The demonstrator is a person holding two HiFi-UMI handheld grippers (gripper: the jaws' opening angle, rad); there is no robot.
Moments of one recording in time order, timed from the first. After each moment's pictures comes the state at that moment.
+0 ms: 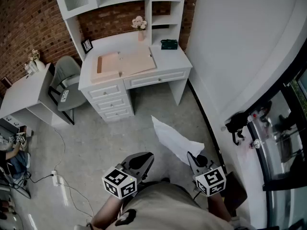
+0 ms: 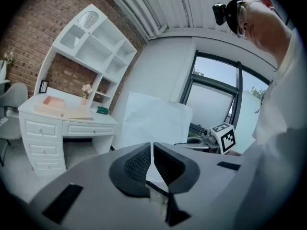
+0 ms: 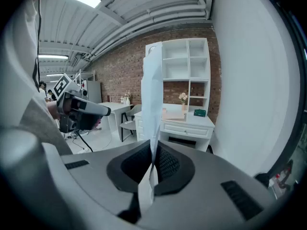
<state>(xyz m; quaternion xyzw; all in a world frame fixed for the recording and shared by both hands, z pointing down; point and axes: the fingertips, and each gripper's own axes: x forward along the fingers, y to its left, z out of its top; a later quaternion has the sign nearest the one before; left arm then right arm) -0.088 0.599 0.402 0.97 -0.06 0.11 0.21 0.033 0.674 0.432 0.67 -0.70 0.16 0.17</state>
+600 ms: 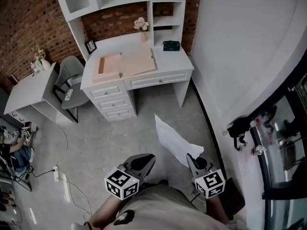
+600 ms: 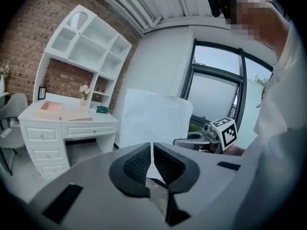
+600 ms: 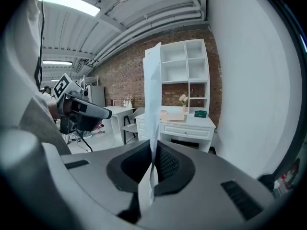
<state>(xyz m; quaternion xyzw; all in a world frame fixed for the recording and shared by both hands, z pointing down) -0.037 0.629 0.406 0.97 -0.08 0.15 0.18 0.079 0.694 0.436 0.66 -0.72 0.16 0.14</state>
